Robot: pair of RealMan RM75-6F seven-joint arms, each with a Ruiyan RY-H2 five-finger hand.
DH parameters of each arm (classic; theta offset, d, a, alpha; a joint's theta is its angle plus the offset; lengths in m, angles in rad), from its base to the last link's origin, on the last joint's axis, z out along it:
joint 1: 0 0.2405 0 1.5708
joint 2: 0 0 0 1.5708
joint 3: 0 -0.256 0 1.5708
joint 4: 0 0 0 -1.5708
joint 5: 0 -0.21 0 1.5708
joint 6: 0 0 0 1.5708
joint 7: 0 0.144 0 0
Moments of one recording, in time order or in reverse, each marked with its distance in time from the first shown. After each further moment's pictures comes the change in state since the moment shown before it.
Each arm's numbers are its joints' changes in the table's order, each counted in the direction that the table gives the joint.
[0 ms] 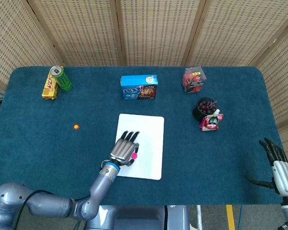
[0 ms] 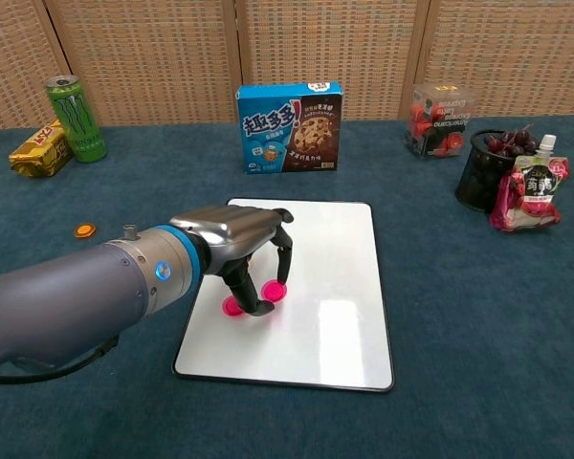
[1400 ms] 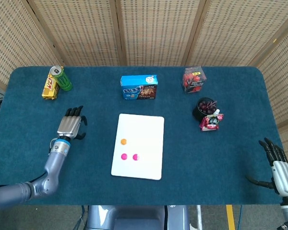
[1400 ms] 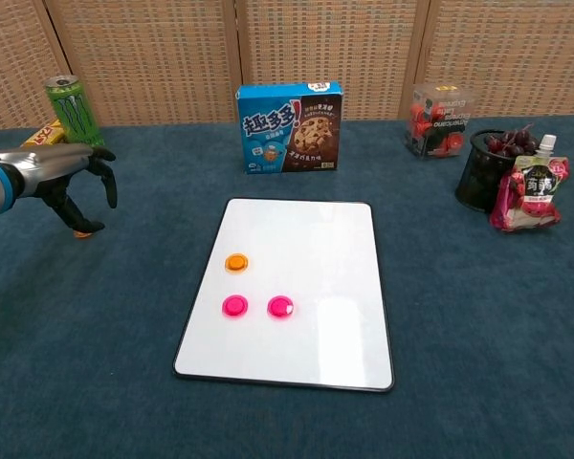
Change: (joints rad) left arm 0.160 -0.324 -0.044 0.219 -0.064 -0.145 -0.341; right arm -0.002 0.002 -0.001 -0.010 -0.007 0.003 -0.022
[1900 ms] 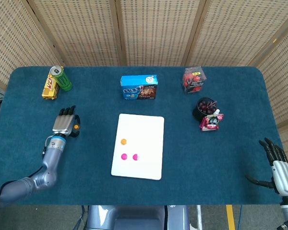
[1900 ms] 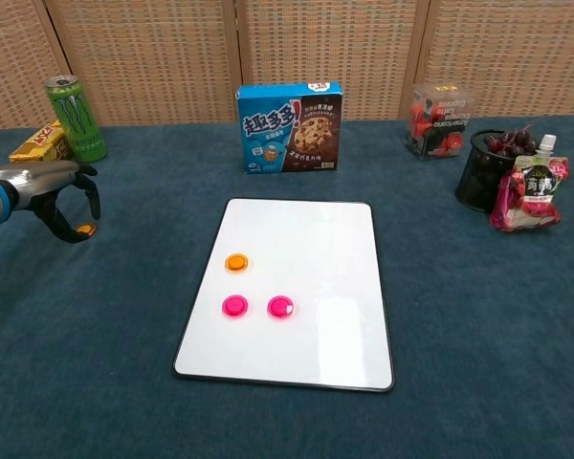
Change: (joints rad) left arm 0.006 0.091 0.003 0.257 -0.005 -0.113 -0.067; right arm 0.002 -0.001 -0.001 -0.003 -0.008 -0.009 -0.010
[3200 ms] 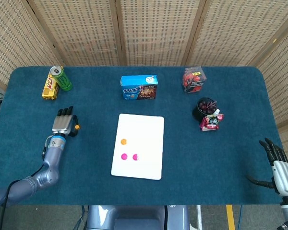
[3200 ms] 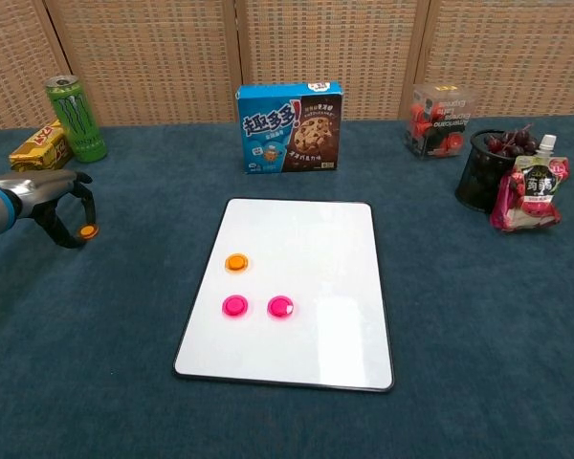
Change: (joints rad) left arm 0.011 0.070 0.029 0.121 -0.001 -0.051 0.013; right arm -0.001 -0.004 -0.001 -0.005 -0.004 -0.004 0.009
